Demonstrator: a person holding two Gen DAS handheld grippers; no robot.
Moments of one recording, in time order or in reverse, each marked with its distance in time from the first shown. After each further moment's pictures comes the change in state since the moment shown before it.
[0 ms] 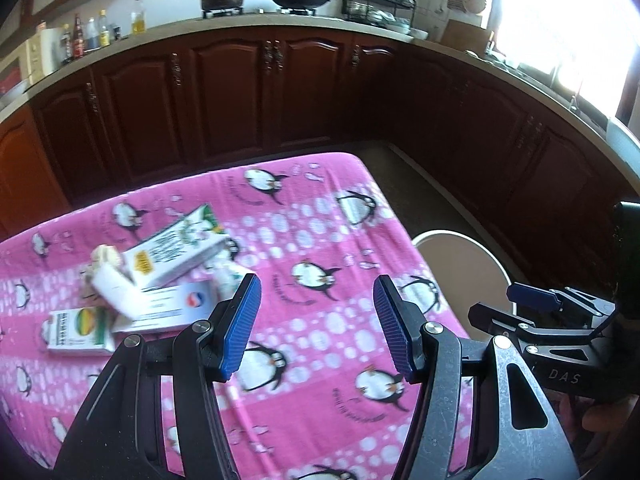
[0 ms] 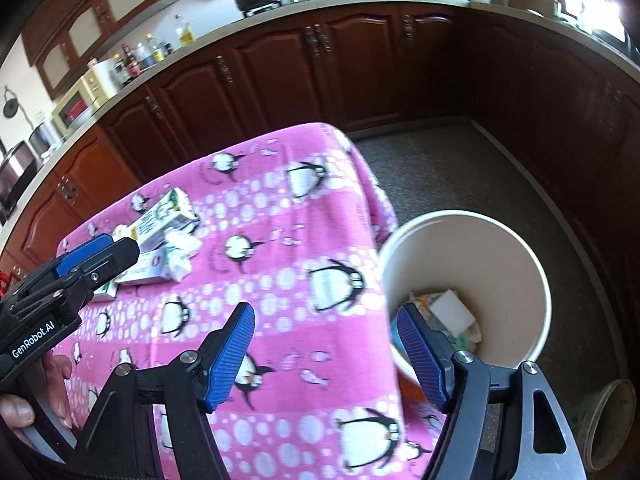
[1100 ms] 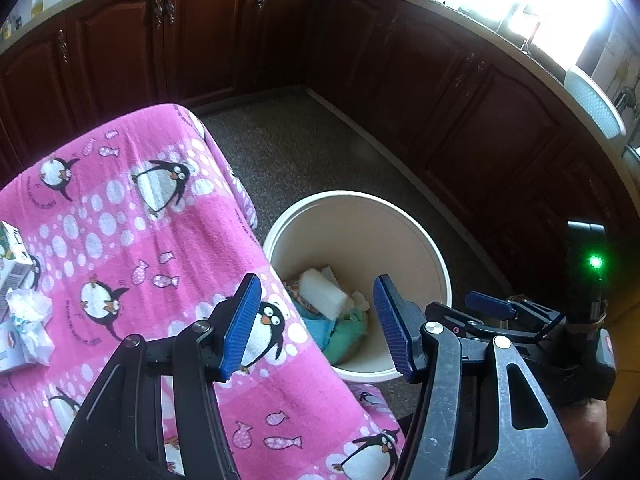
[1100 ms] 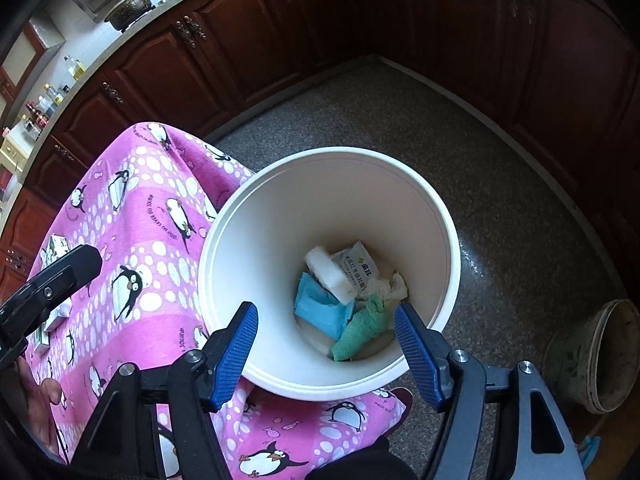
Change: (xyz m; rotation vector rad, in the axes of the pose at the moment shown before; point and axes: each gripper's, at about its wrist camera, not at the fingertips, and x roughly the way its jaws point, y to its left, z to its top) left arm 0.119 -0.149 0.021 0.108 0.197 -0.248; right arm 0.034 -0.181 -0.027 0.298 0.108 -0.132
